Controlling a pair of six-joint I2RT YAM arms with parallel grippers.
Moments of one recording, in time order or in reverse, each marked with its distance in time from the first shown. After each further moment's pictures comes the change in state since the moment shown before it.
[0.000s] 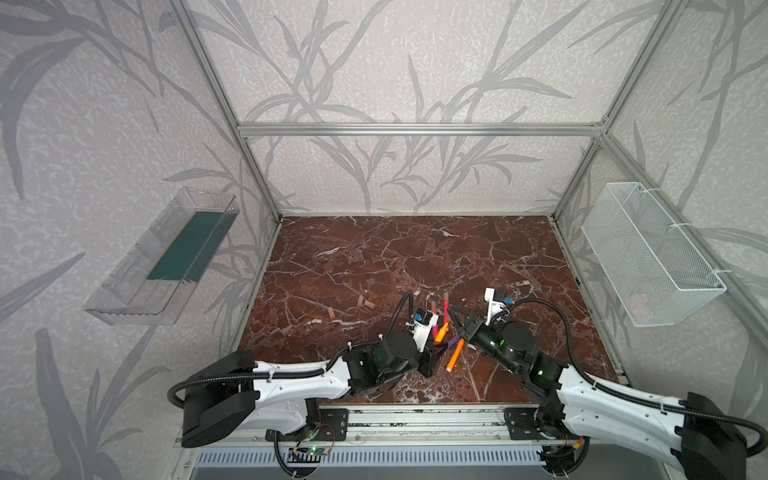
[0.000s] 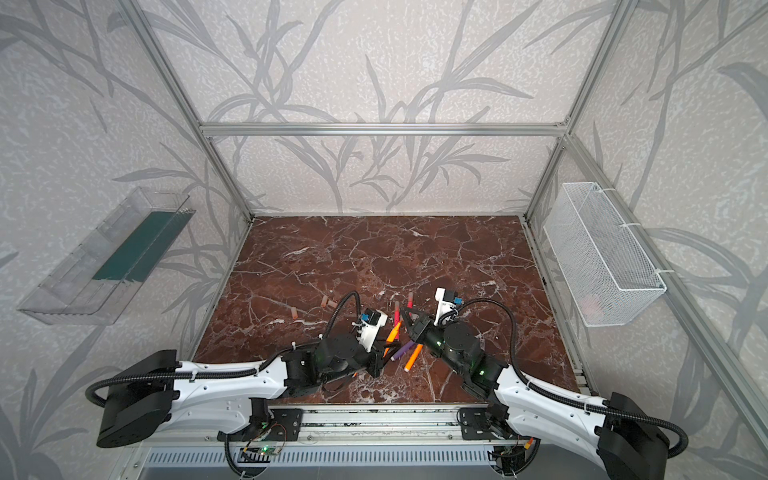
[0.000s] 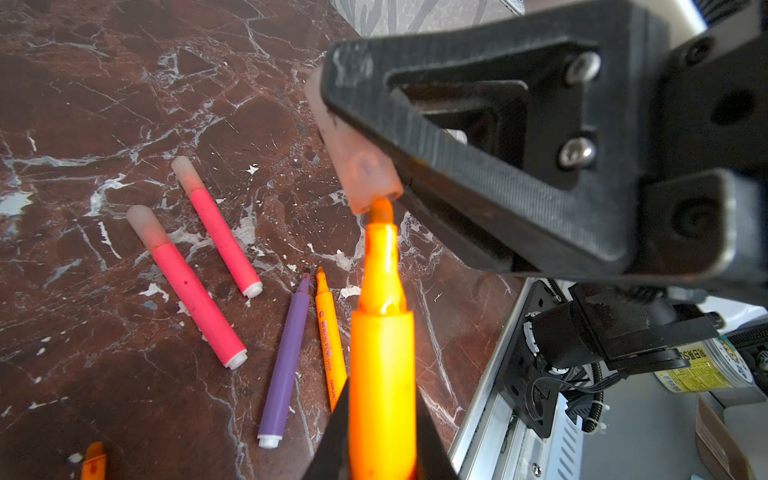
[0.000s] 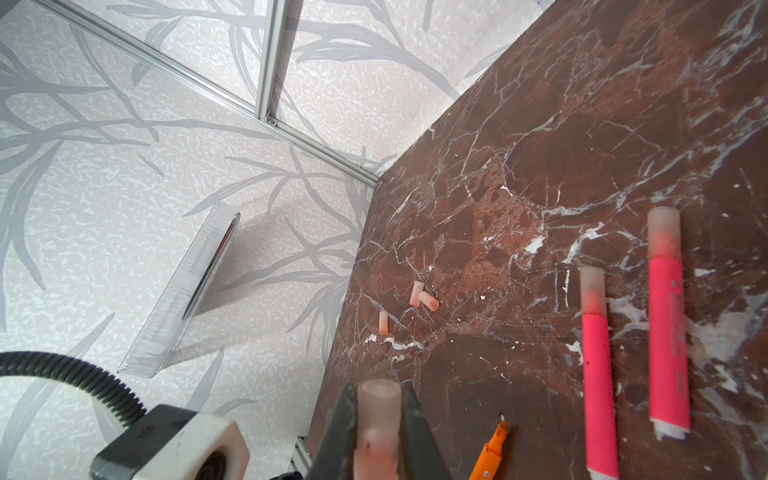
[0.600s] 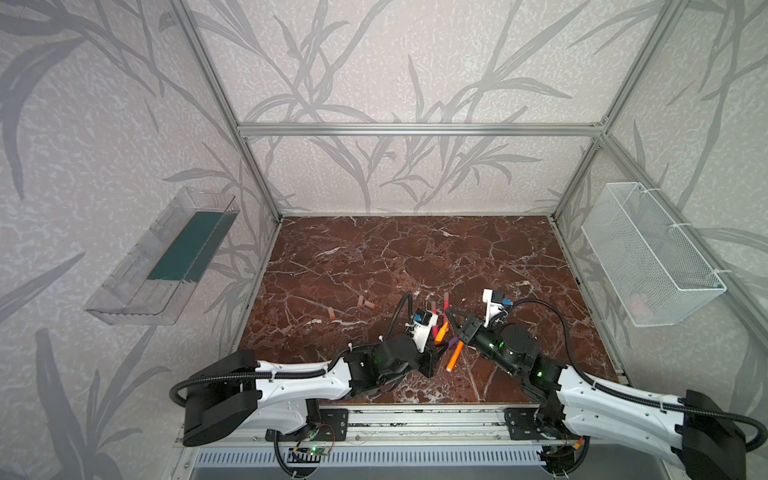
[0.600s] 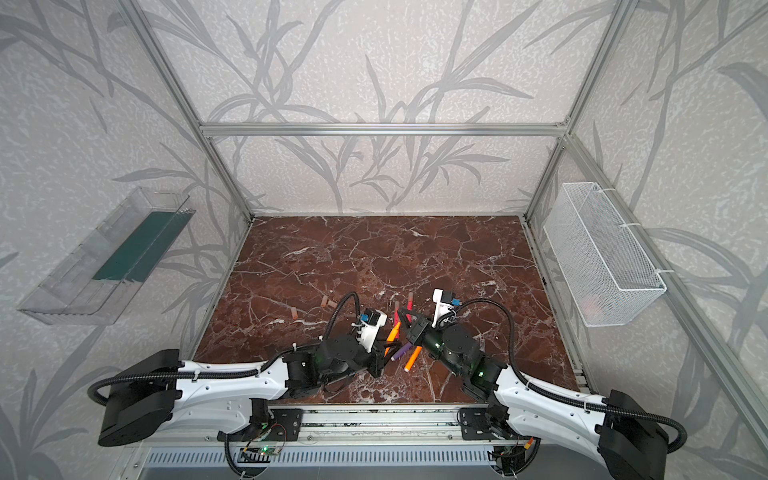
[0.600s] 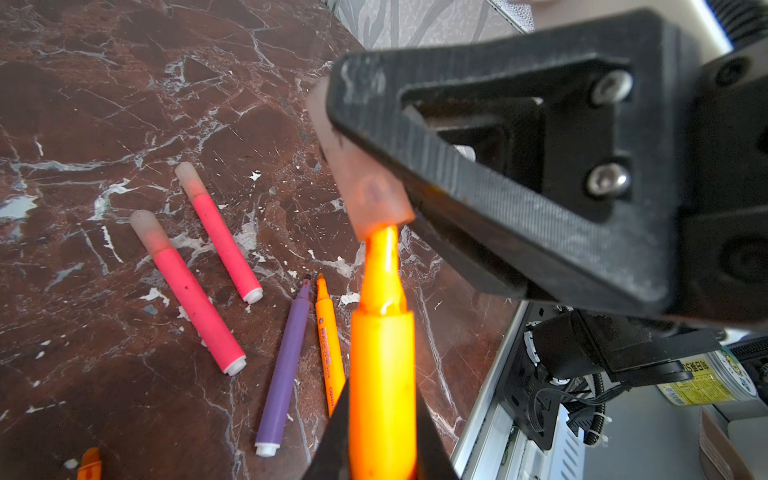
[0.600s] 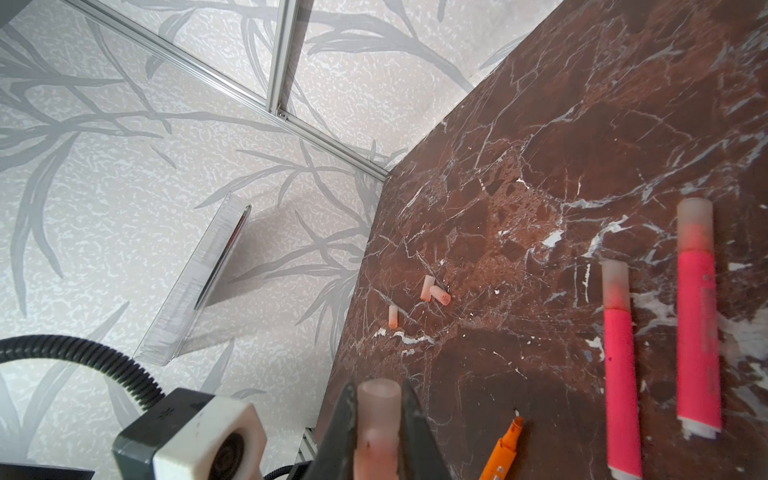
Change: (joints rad) left arm -0.001 0.010 -0.009 0.036 -0.030 -0.017; right arm 0.035 -0.003 -0.001 0.014 0.008 0.000
